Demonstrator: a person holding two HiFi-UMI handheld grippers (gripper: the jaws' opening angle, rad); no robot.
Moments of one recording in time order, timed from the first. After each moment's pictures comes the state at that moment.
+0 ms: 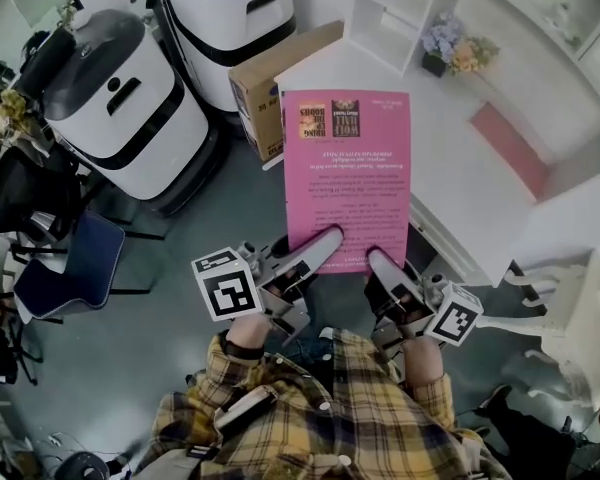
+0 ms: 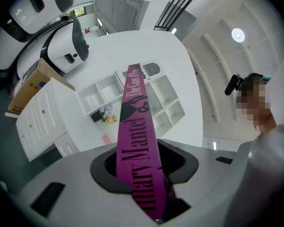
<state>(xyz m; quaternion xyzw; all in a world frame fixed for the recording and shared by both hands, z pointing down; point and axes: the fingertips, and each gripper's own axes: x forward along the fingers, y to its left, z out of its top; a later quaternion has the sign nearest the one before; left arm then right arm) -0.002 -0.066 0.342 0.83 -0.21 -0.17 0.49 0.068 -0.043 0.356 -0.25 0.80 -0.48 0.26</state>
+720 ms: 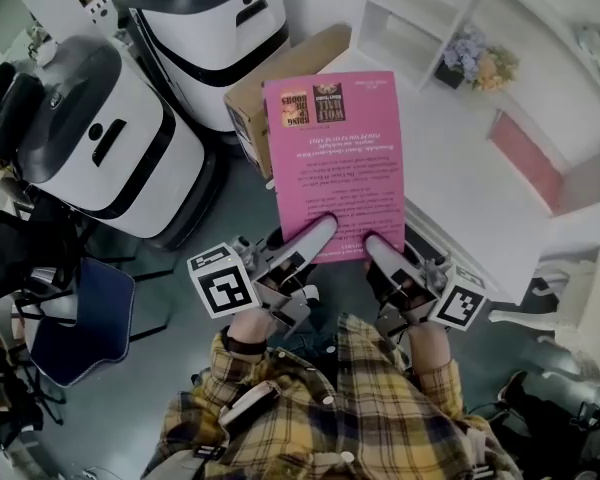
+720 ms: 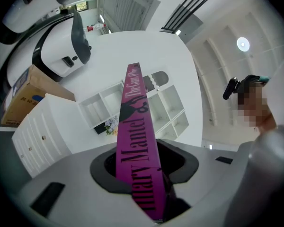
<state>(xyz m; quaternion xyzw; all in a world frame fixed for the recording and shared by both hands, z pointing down) -0.001 -0.067 0.345 0.84 -0.18 -0.18 0.47 0.069 -0.043 0.358 -0.27 0.82 -0.45 0.25</state>
